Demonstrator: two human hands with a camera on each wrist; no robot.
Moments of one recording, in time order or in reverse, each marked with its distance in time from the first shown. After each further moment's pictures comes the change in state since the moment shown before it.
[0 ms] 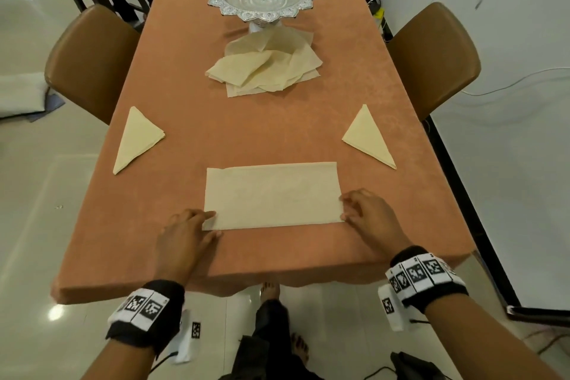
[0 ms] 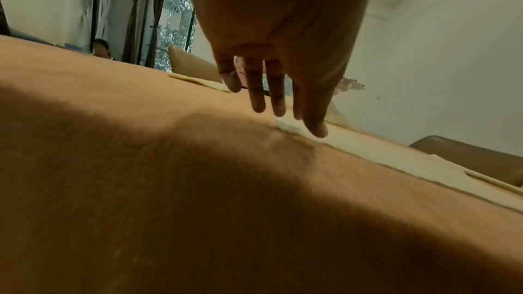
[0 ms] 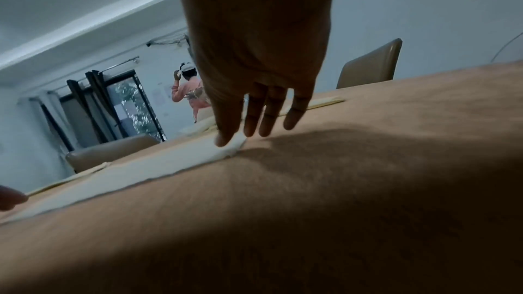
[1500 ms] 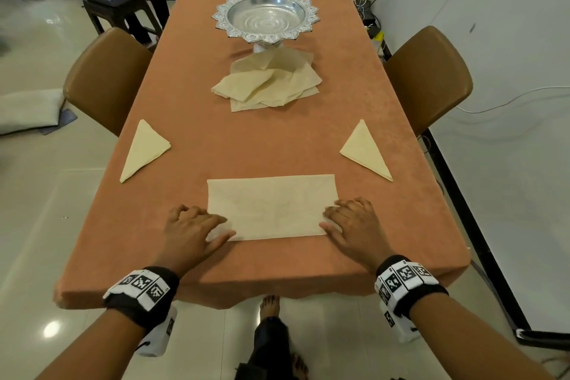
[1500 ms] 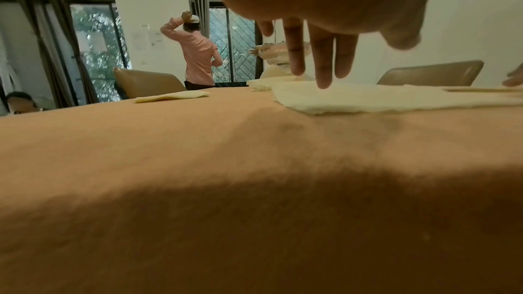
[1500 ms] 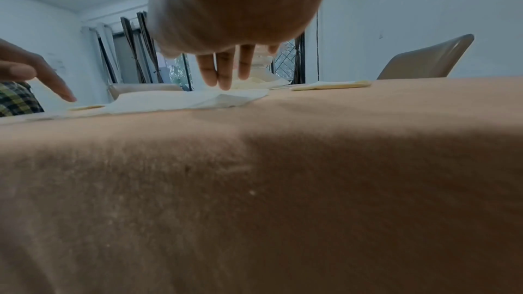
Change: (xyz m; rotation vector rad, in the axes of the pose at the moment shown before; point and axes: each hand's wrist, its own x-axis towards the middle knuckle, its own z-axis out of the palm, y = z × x) left_hand 0.017 0.003 -0.009 0.249 0.198 0.450; right_hand -0.002 -0.014 0.014 -0.434 0.168 -0.396
